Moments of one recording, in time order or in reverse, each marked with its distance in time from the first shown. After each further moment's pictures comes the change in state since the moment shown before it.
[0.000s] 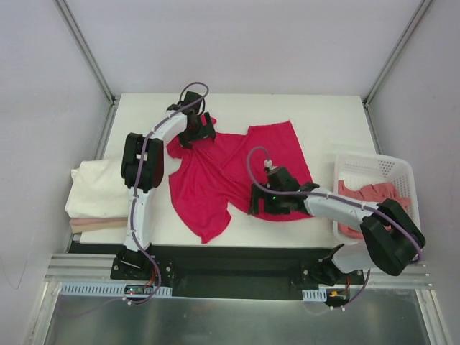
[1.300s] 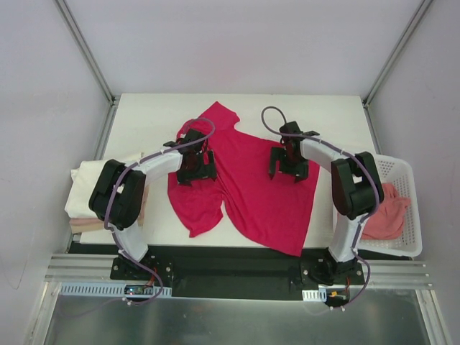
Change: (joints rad) left arm -0.164 -0.505 -0.692 0.140 0.003 -0.009; right arm -0.308 0.474 0.572 -0.406 0.147 -0.169
